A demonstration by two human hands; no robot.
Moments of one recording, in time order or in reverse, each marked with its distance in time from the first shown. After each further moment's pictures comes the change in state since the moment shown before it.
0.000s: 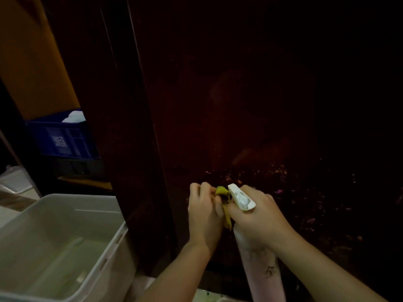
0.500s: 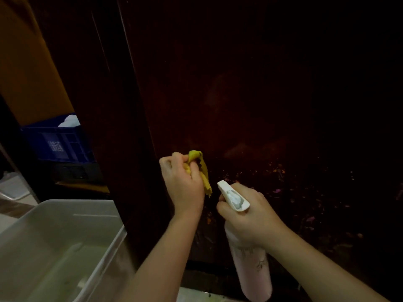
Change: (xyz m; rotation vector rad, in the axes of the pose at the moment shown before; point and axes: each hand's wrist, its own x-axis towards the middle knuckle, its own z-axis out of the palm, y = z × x) left_hand 0.058 0.023 -0.027 0.035 0.357 0.065; right_hand 0.003 -0.008 0.005 0.090 -0.012 -0.083
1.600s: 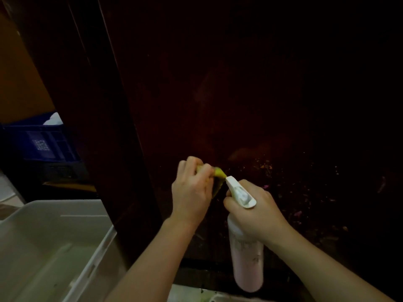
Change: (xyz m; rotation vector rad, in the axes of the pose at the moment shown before) left_hand -0.022 0.000 0.006 0.176 -0.264 0.524; right_hand -0.005 0.024 -0.016 0.020 0.121 0.066
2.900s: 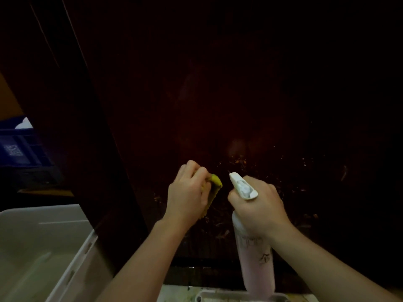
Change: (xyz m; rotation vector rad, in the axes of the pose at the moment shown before) left_hand -0.009 0.021 0.018 -0.087 -0.150 0.075; right_hand -0.017 0.010 -0.036 -0.186 0.173 0.069
